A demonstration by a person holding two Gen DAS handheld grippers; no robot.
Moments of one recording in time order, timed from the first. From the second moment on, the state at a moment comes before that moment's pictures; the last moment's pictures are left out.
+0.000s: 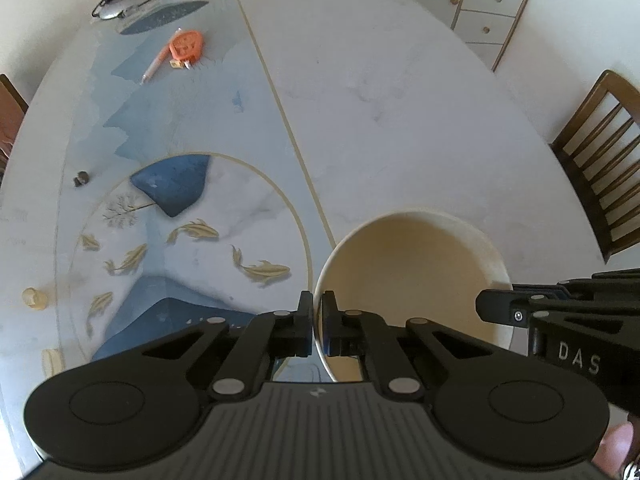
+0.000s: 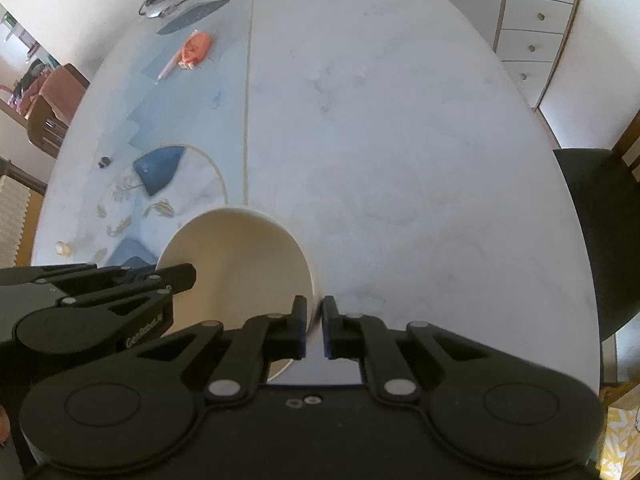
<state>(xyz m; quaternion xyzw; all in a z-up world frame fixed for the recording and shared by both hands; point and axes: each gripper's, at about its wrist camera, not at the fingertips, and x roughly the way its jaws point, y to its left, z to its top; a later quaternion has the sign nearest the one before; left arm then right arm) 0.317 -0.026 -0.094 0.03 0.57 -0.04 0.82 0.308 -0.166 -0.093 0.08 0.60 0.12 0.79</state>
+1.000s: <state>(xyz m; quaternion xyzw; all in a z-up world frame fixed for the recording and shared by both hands) 0.193 0.047 -0.007 0.00 0.55 -0.01 0.83 0.212 -0.095 -0.004 0.03 0.56 0.18 0.81</state>
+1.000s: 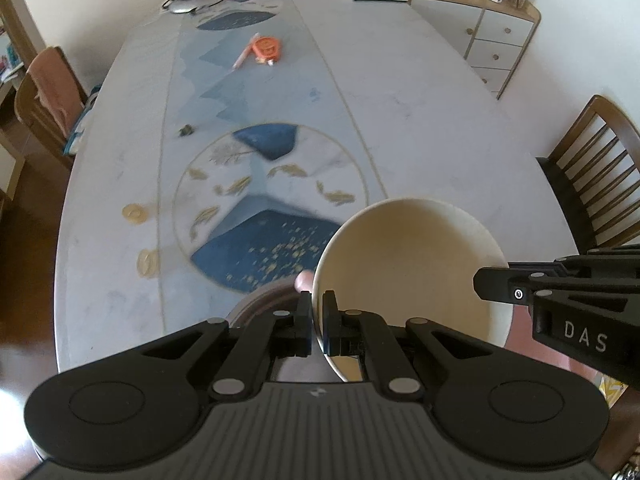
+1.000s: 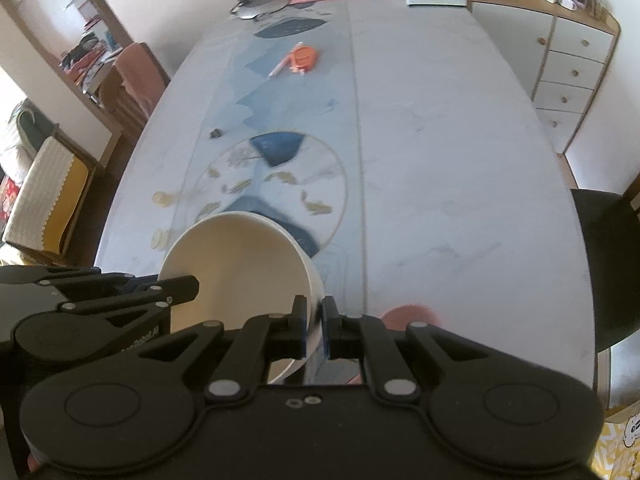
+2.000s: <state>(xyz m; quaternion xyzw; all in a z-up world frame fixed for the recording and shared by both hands) 0.148 0.097 -0.064 0.01 0.57 -0.02 0.82 0.157 -0.038 -0.052 0.01 0.60 0.19 0.77</state>
